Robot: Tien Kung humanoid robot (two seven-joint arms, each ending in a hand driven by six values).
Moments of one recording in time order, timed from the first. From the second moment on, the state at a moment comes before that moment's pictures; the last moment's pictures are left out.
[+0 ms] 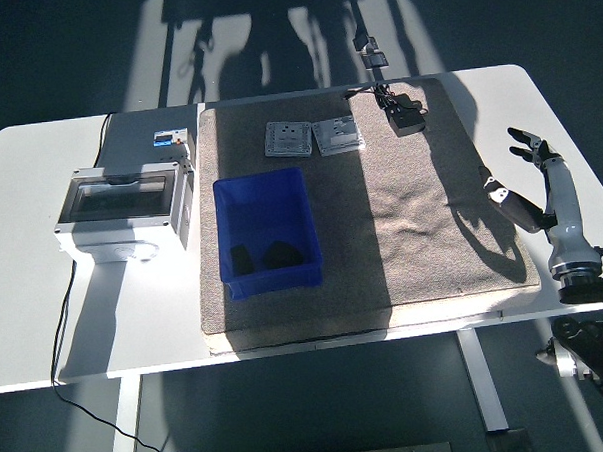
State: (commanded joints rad) left arm -0.03 0.04 -1.39 -0.18 1.48 0.05 0.09; right arm 0.14 -0.26 1.08 1.29 -1.32 -0.60 0.39
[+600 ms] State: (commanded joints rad) left arm -0.05 0.00 -1.26 -0.18 1.35 0.10 0.12; right arm 0.11 -0.27 1.12 1.33 -1.32 -0.62 0.41
